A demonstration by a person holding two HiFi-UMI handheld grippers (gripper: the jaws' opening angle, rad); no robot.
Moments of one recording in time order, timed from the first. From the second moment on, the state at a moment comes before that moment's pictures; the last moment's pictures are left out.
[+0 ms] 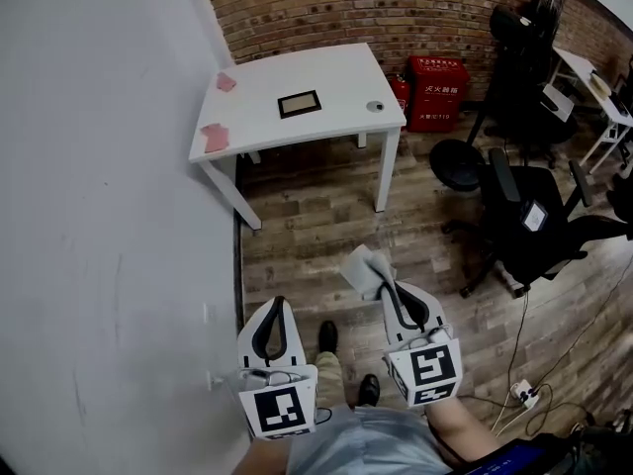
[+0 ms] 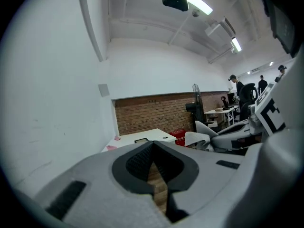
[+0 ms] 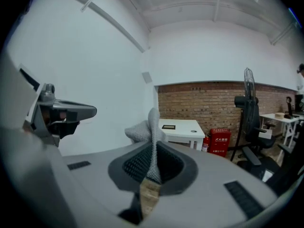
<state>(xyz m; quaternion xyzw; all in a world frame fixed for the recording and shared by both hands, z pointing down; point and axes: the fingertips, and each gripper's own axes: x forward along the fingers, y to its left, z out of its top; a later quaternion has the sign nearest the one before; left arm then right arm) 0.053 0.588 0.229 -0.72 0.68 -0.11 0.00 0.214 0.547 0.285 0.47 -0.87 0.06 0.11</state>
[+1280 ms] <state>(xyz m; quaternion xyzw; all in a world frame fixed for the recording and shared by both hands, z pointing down) -0.061 0.326 0.226 -0.77 0.62 -0.10 0.02 0.096 0.298 0.267 0.53 -0.84 0.05 0.11</state>
